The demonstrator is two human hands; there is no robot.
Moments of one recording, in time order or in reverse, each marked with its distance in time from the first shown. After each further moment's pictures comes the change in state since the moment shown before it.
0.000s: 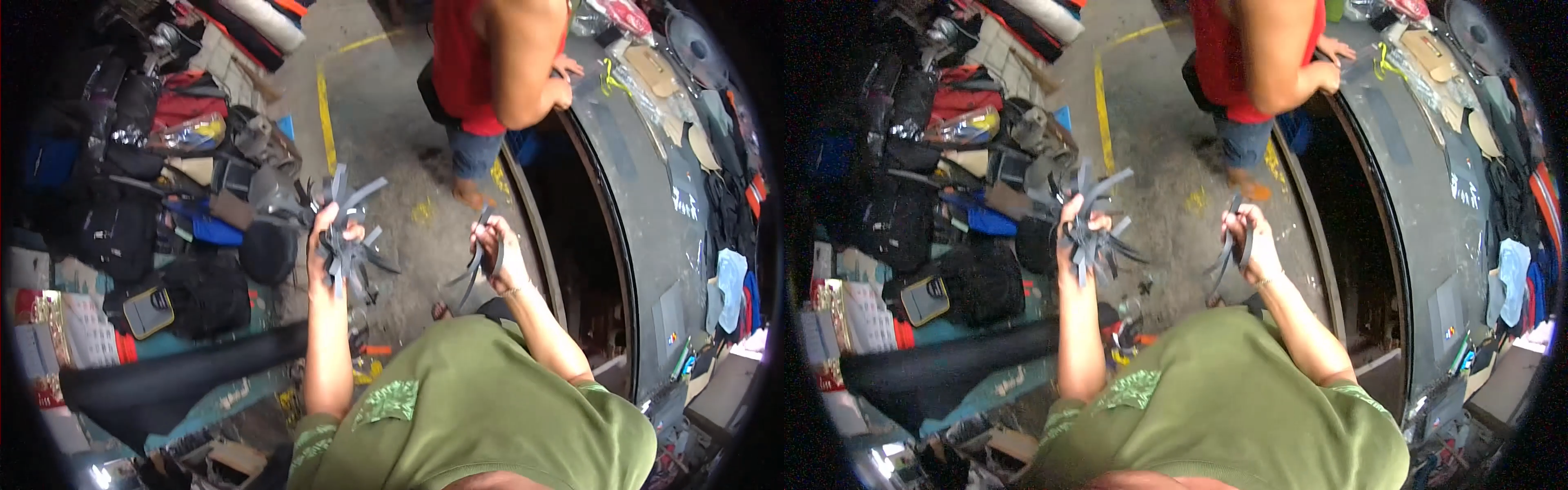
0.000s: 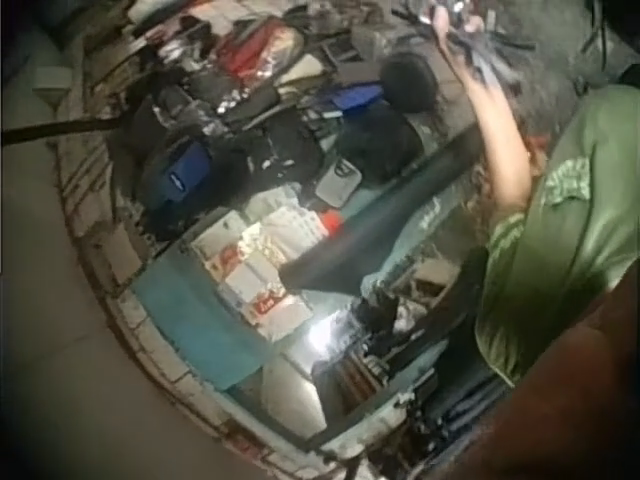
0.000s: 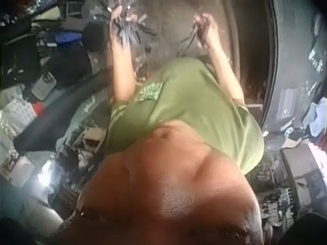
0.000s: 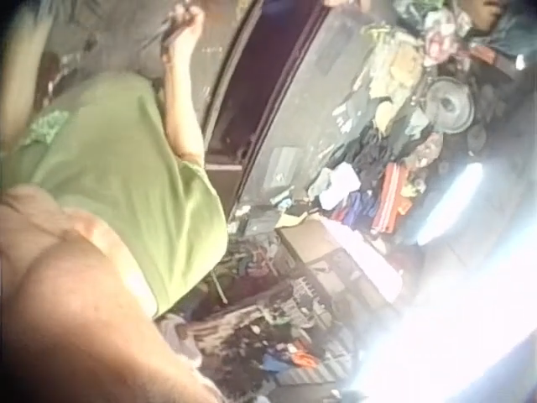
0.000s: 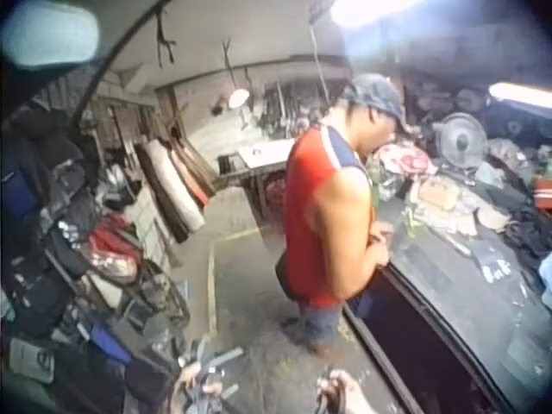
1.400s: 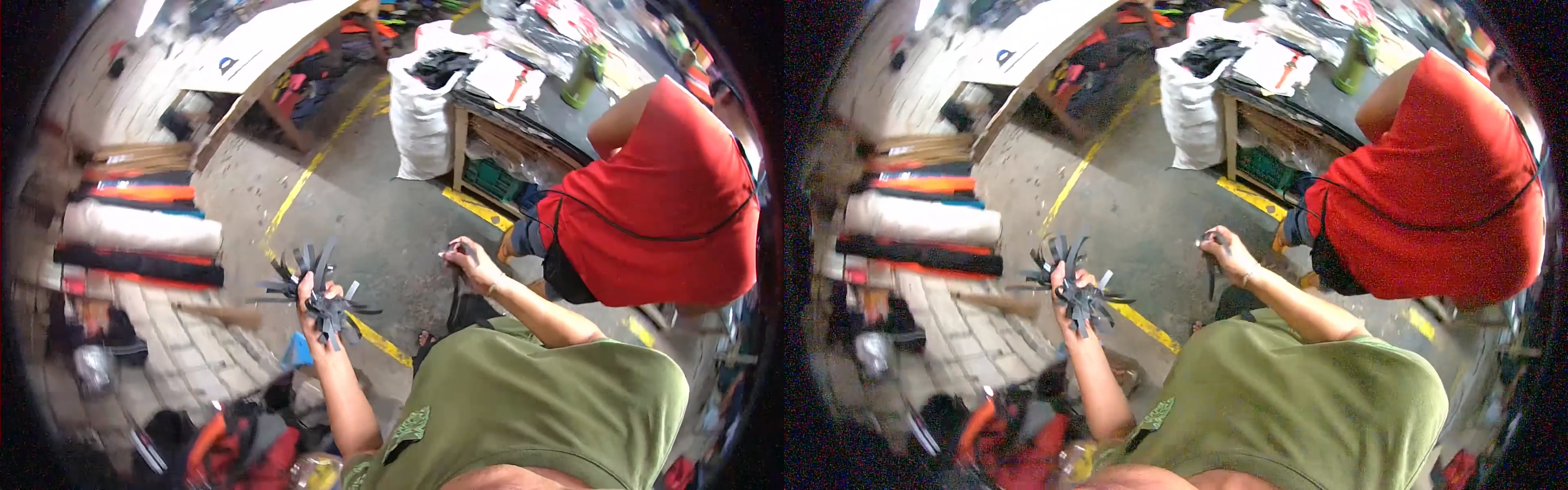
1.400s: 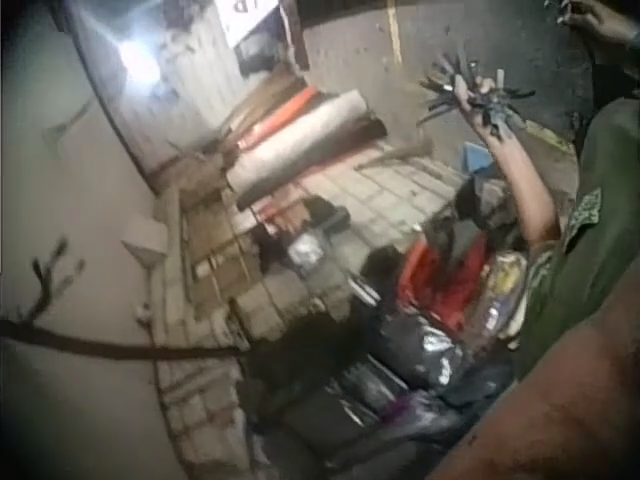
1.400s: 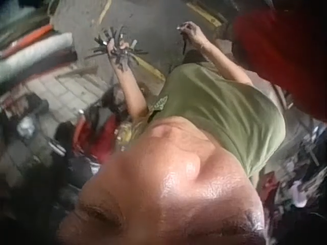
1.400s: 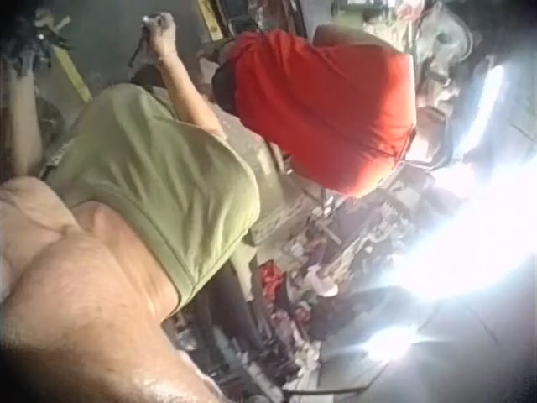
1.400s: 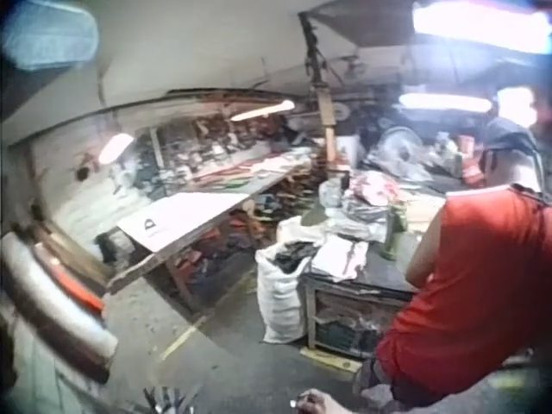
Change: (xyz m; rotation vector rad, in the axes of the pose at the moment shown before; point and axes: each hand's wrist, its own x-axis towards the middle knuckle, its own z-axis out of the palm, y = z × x) left_hand 0.863 0.331 0.066 0.128 -0.123 -0.382; right_hand 0.717 -0.048 0.365 -0.128 0.298 -0.345
